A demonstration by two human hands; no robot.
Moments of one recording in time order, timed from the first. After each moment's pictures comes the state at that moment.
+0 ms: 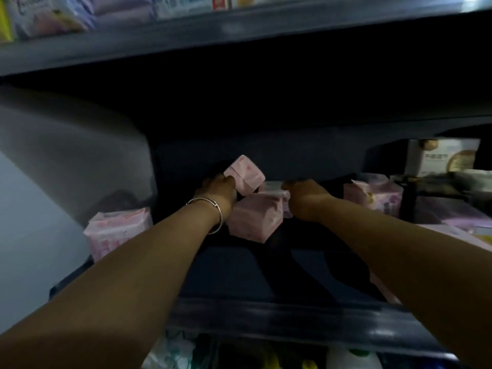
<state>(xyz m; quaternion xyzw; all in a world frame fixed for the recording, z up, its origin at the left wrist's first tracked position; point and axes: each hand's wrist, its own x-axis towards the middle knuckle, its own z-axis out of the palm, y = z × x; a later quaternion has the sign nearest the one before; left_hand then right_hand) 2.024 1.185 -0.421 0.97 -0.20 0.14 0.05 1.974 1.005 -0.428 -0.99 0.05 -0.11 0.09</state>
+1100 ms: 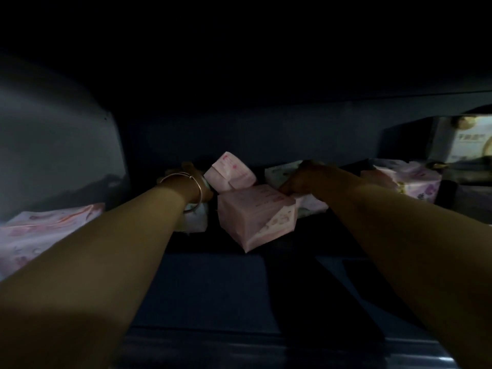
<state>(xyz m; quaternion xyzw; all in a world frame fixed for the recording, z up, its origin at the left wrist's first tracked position) 2.121 1.190 -0.433 1.00 -0.05 0.03 0.04 2.045 0.980 -0.432 -0.95 0.22 -0.06 0.22</state>
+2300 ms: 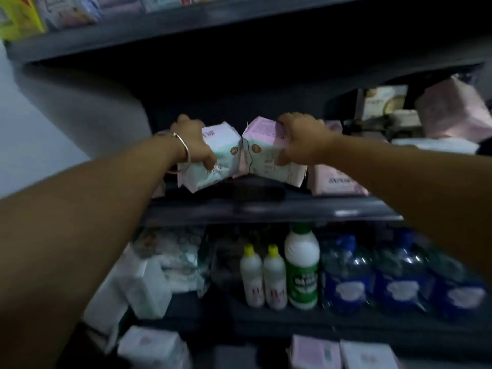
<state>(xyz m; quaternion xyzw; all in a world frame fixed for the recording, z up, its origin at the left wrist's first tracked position) 1.854 1.215 -0.375 0.98 -0.16 0.13 0.07 1.768 1.017 -0.395 -0.97 0.01 -0.21 0.12</state>
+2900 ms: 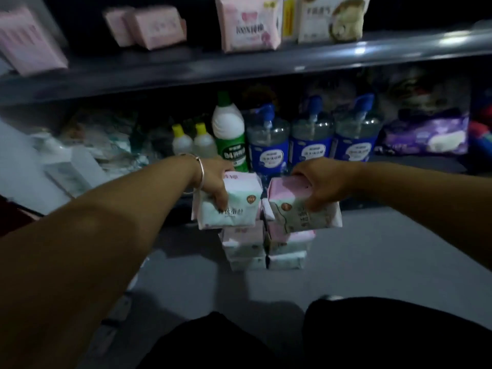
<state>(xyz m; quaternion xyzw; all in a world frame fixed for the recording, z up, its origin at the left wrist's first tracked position) 1.669 1.127 -0.617 0.91 -0.33 -0.26 0.00 1.538 0.935 -0.621 -0.98 0.03 0.18 0.10</state>
